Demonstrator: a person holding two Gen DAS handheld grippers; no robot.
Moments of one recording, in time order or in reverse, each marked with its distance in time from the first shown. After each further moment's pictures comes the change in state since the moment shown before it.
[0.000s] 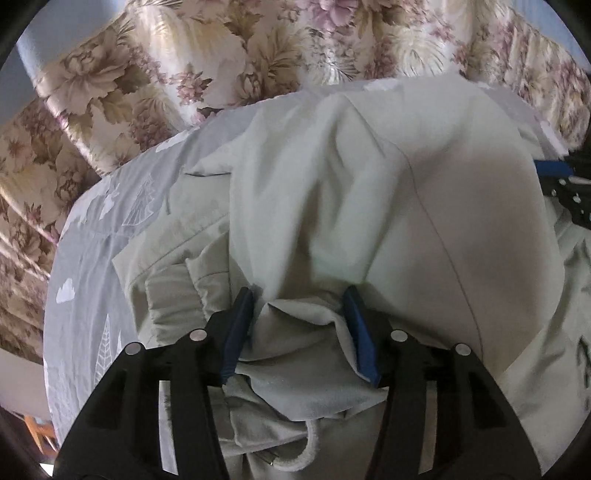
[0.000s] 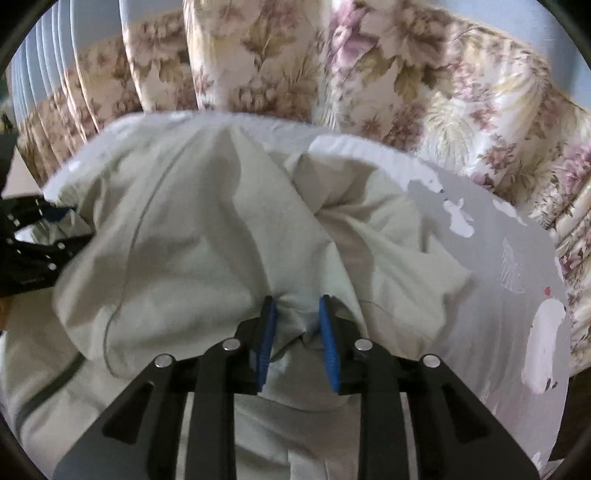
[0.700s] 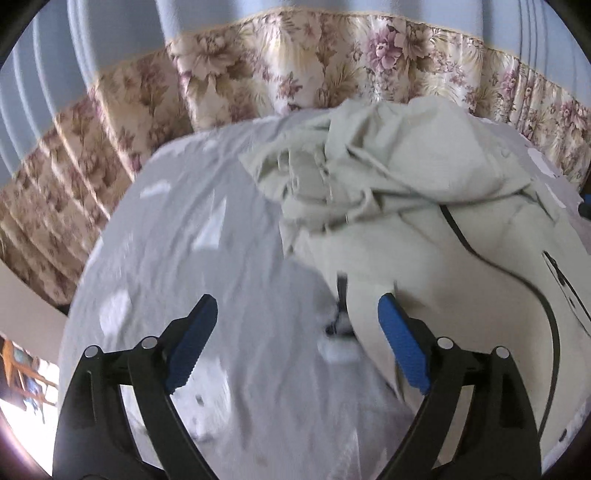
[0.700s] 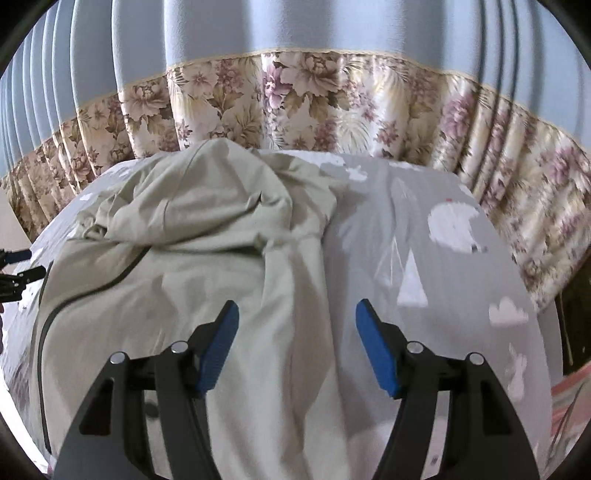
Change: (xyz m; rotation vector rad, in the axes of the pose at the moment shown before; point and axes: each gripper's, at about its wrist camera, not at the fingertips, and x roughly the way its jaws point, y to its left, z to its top) left arm -0.118 0.034 -0.157 -0.179 -0.122 0.083; right arm -0.133 -0.007 -0.150 0.187 -0.178 -0.120
